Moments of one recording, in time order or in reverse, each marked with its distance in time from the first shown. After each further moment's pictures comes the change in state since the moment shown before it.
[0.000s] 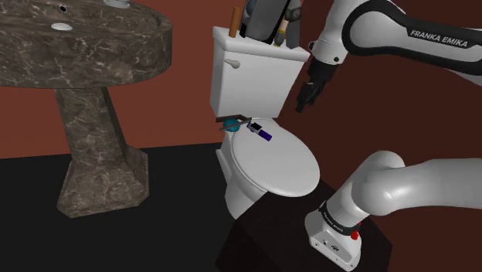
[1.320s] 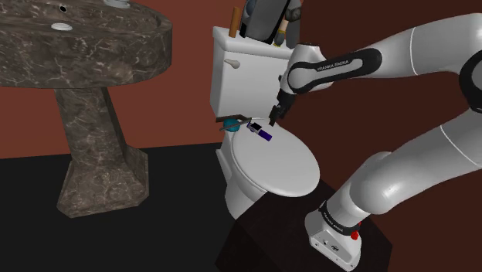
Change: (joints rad) arm -0.051 0.505 -0.190 -0.075 -0.066 0.624 -0.207
